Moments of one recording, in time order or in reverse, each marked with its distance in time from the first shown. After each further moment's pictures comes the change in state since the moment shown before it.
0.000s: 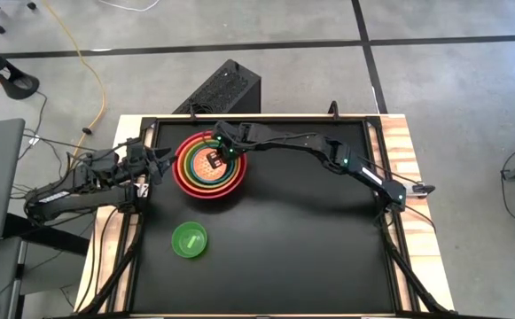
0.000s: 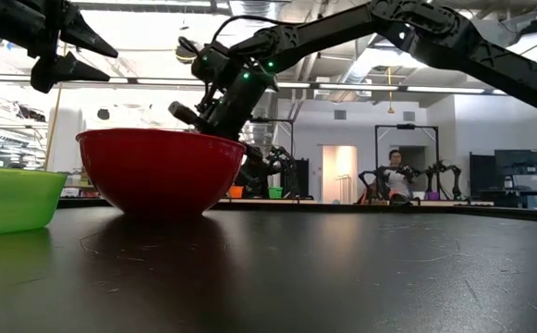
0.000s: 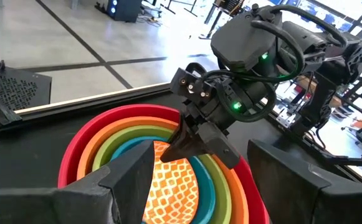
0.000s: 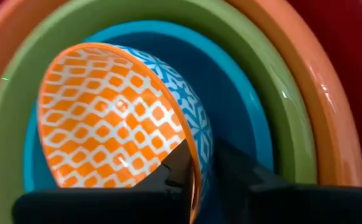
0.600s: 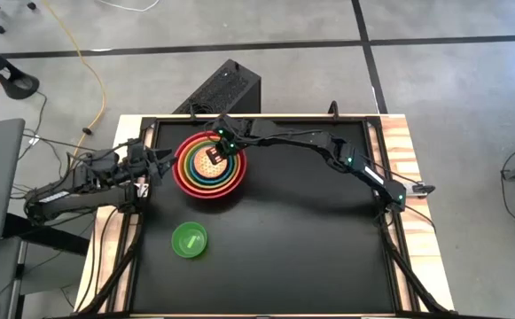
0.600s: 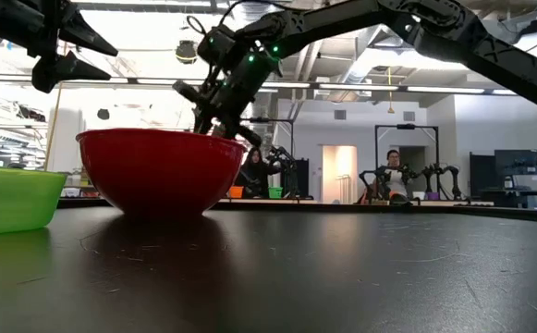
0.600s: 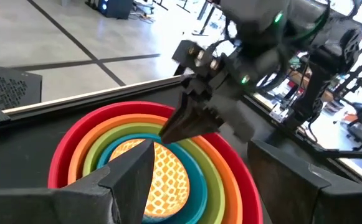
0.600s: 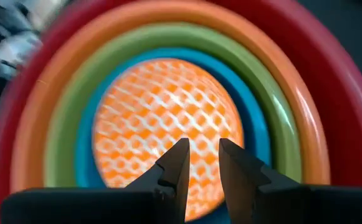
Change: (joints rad) left arm 0.000 0.000 0.000 0.000 0.035 0.004; right arm -0.007 -0.053 0.021 -0.008 -0.029 -0.055
